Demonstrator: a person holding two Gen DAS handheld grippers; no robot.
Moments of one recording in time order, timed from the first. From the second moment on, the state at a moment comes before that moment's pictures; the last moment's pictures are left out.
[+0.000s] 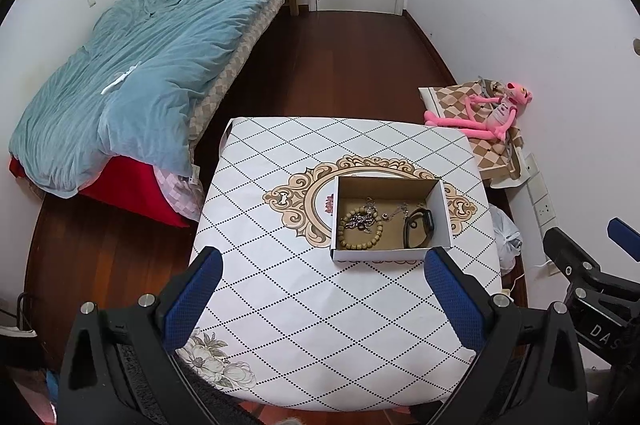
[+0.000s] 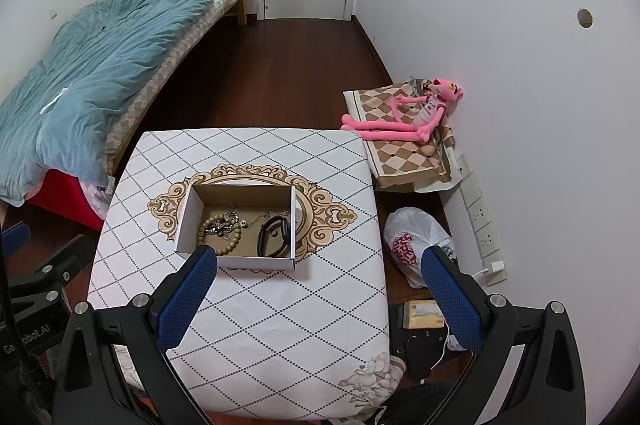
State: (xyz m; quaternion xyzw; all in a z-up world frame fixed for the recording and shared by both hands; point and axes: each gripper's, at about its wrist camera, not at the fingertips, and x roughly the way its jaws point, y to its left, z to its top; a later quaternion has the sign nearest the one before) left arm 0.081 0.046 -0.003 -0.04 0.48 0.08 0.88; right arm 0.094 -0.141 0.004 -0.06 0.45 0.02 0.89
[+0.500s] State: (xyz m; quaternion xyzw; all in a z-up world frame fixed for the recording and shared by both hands) left arm 0.081 0.046 -0.004 -0.04 0.48 0.08 0.87; right arm 0.095 -0.140 -0.003 -0.06 0.45 0.02 0.89
